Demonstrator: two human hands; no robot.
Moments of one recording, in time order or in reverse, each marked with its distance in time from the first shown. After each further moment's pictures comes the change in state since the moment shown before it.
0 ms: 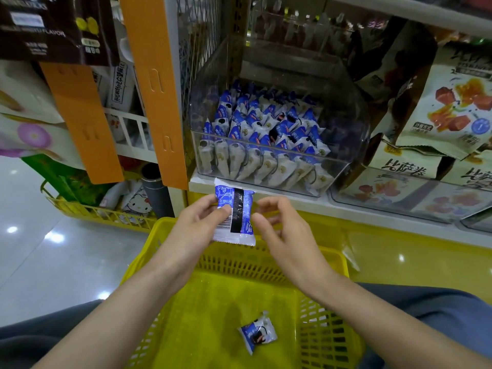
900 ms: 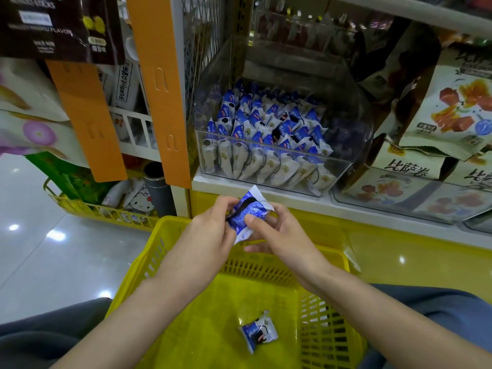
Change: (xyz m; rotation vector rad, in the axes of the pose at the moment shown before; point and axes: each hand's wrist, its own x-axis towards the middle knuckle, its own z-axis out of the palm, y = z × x) left_hand -0.005 -0.018 -0.005 0.840 0.063 0.540; right_hand 0.007 -0.008 0.008 0.687 -0.145 0.354
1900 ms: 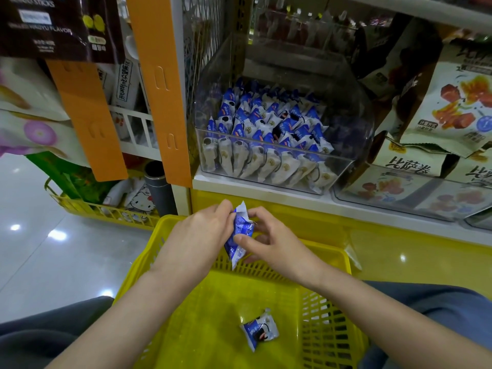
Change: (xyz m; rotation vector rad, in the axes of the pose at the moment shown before) left_hand 0.005 -0.003 -0.008 0.421 -0.019 0.096; right_hand 0.006 0.016 -0.005 -0.420 -0.159 -0.090
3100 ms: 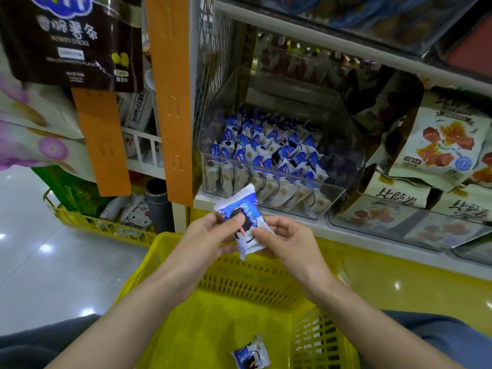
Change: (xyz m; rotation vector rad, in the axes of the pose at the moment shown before) left_hand 0.012 0.012 -0.011 -1.451 -0.180 -0.516; right_hand 0.000 -0.020 -0.019 0.324 0.250 -0.056
